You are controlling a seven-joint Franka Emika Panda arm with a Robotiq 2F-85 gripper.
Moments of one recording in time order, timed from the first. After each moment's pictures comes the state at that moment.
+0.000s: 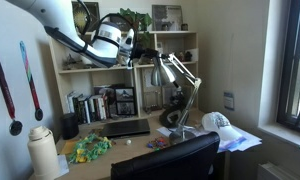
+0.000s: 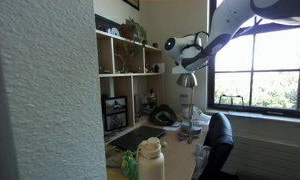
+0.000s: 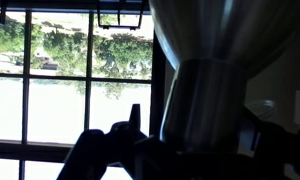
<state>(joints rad) -0.02 0.10 0.02 -1.76 -1.39 2.23 1.64</state>
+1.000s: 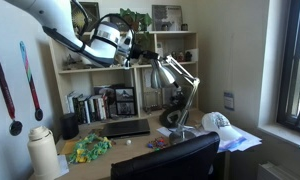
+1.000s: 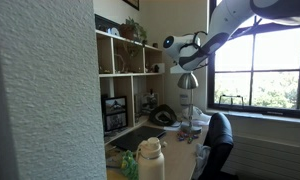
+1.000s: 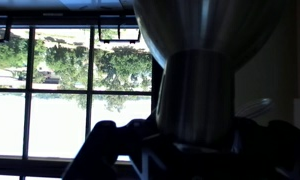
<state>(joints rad) 0.00 0.10 0.02 -1.75 -1.31 2.22 1.61</state>
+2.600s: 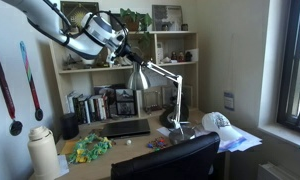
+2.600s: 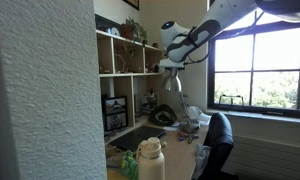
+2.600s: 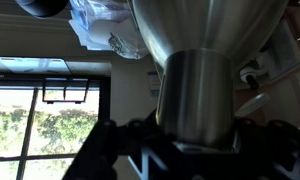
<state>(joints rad) 0.05 0.07 0.03 -1.74 -0.82 2.35 1.24</state>
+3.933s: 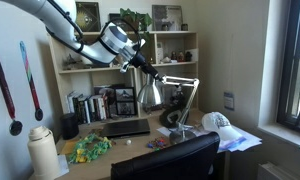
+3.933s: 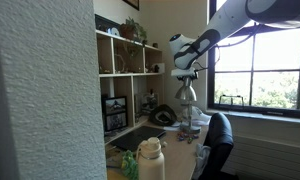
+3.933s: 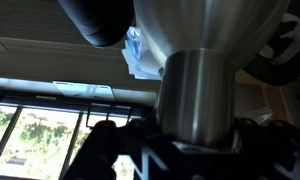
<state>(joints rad) 0.01 0.14 -0.04 -1.75 -0.73 2.25 1.14</state>
